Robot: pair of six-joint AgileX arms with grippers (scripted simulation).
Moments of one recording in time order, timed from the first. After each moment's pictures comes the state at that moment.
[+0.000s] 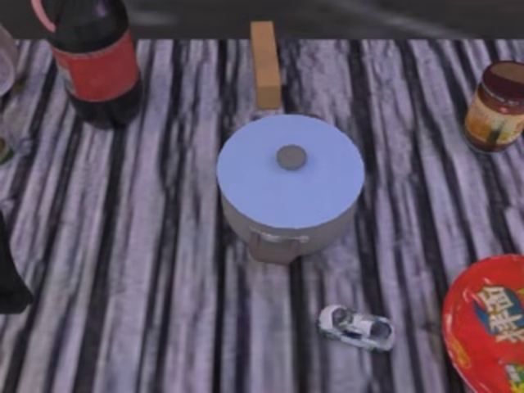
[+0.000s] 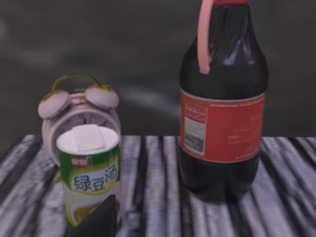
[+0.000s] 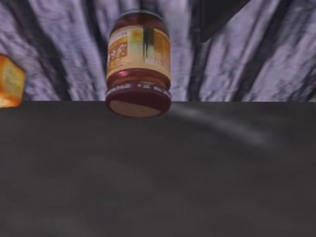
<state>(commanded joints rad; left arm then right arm) 0.00 0.00 0.00 0.00 0.00 0.00 0.00 0.00 0.00 0.00 0.00 0.00</state>
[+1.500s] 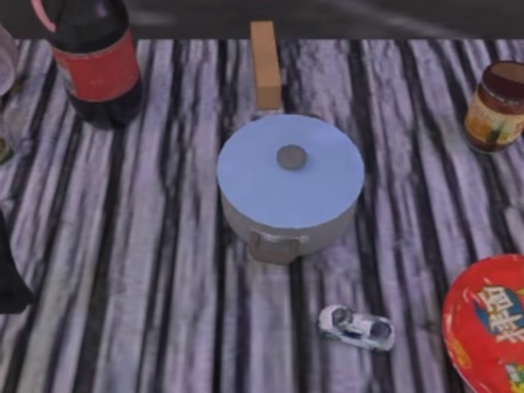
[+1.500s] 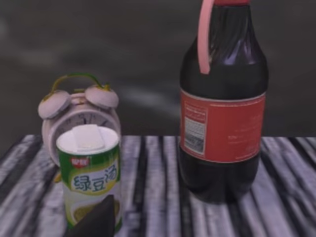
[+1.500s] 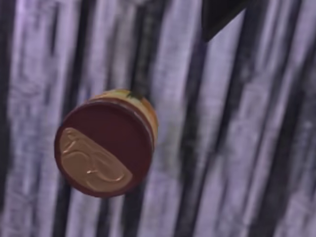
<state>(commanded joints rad) 0.00 0.00 0.00 0.00 0.00 0.00 0.00 1.74 1.71 -0.95 -0.04 -0.16</state>
